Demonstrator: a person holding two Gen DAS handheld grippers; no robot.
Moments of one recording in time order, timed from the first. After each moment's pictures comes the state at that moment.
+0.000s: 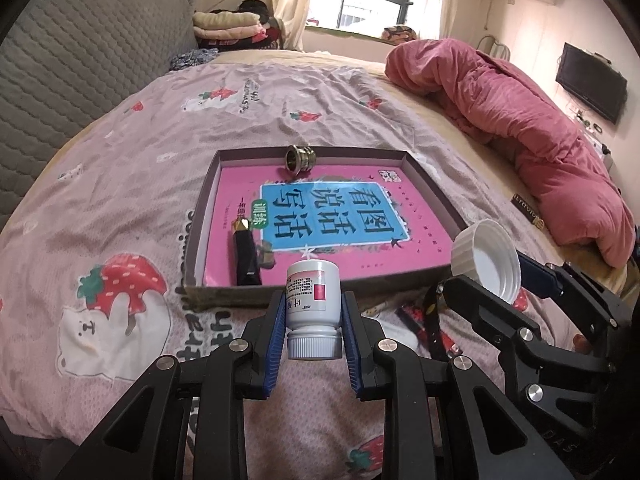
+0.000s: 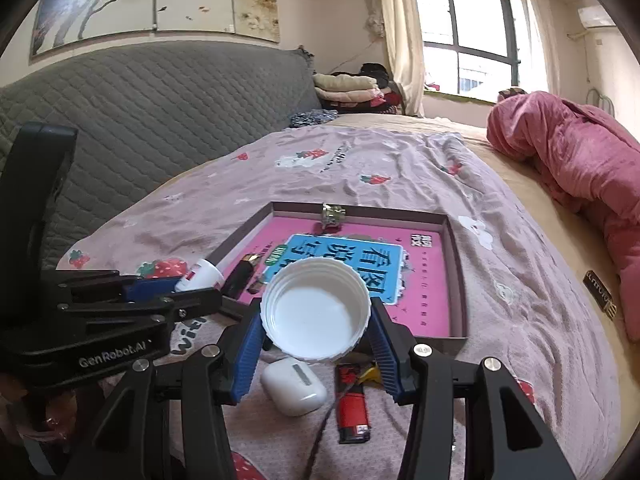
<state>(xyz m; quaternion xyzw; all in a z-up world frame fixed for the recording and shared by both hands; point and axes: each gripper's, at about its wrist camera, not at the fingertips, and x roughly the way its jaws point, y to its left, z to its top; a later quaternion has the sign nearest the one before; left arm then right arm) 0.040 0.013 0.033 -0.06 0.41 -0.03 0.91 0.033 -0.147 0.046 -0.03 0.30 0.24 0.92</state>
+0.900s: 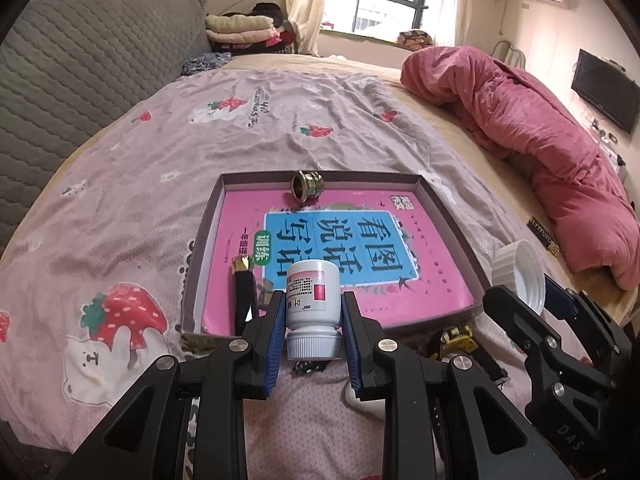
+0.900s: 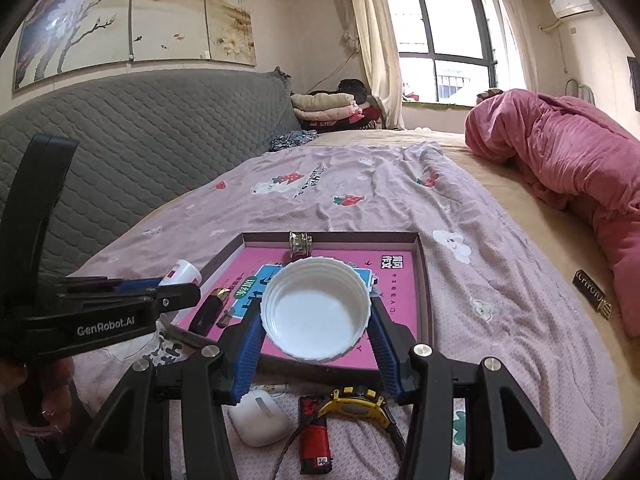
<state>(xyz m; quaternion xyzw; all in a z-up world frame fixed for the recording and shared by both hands) 0.078 0.007 0.049 -0.06 0.40 0.00 0.91 0.057 -0.176 0.051 0.01 0.27 0.22 0.94</state>
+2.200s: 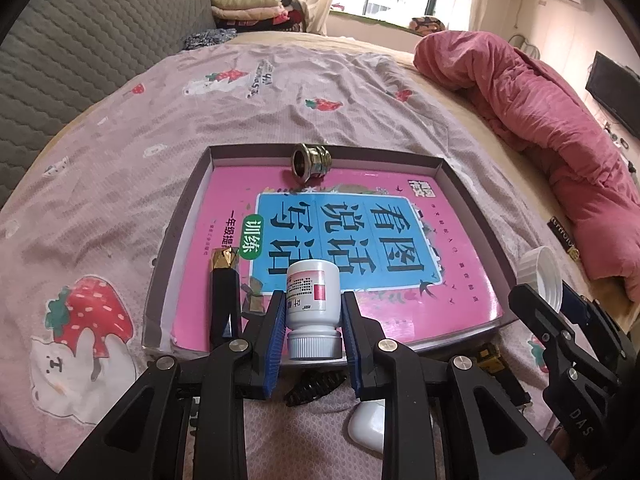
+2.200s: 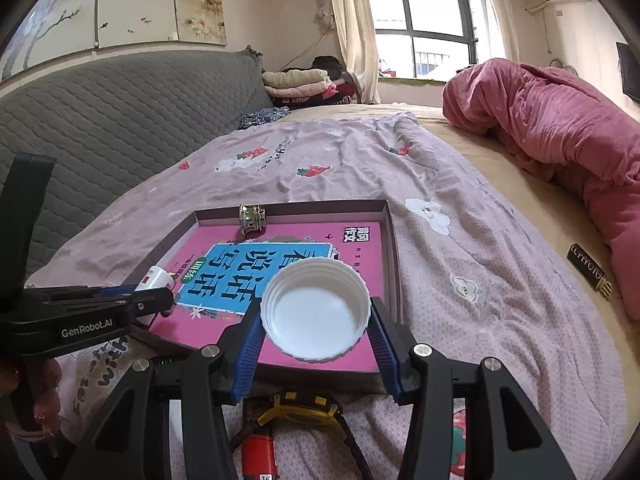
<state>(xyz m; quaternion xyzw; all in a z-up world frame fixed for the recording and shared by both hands) 0.121 0.007 0.005 -0.08 0.44 0.01 0.90 0.099 -0.191 0.015 0.00 0.32 0.17 0.93</state>
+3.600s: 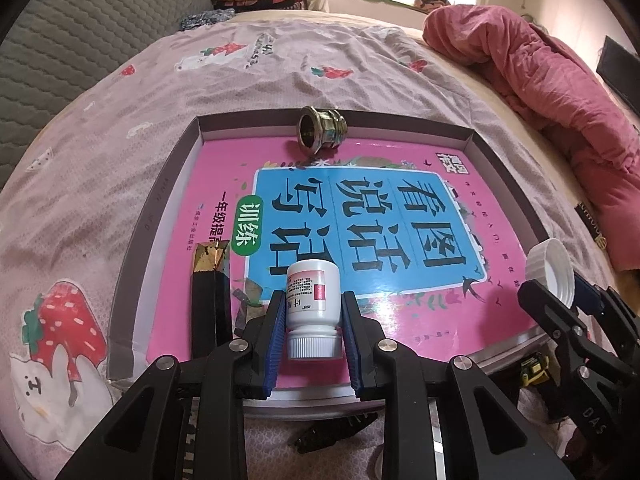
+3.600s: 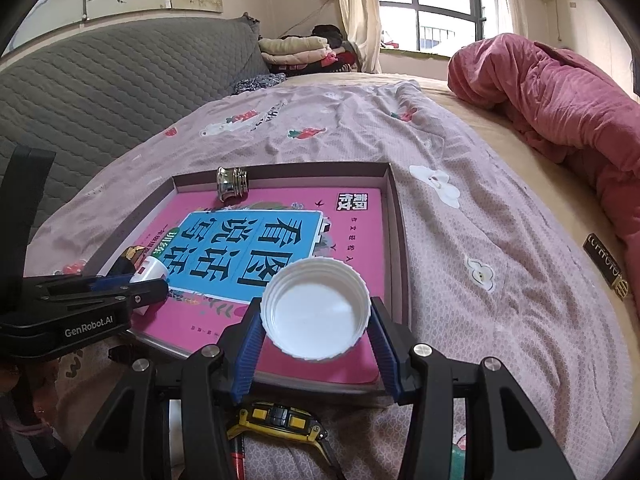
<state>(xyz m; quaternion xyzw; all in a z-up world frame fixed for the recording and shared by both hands) 0.158 0.010 -0.036 -0.06 0.47 0.02 0.88 0.133 -0.184 -0.016 -0.02 0.37 0.17 0.91</state>
